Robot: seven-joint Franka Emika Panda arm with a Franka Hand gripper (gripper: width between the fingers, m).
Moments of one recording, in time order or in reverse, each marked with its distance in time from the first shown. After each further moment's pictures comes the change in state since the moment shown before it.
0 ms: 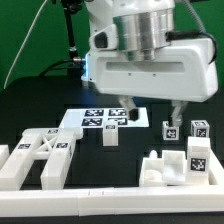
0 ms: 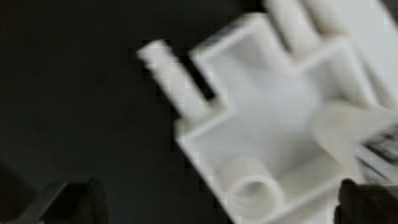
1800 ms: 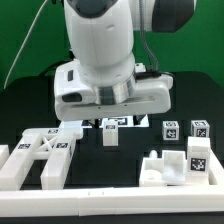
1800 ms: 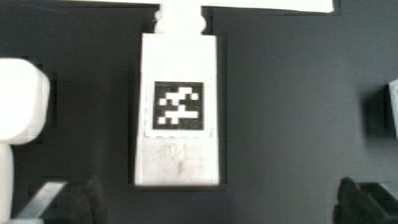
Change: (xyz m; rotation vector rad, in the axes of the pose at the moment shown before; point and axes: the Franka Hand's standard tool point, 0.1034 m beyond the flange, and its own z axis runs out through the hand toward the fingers) arm -0.047 0.083 0.033 -0.225 -0.772 -0.507
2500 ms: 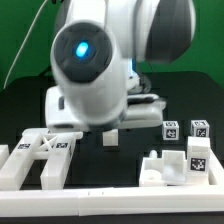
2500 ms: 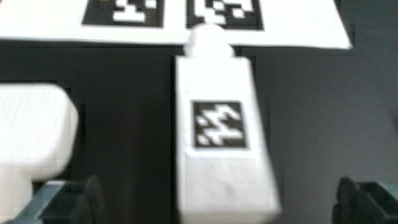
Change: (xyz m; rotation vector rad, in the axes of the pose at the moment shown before) arm 0.009 0.019 0.022 0.023 -0.149 0.044
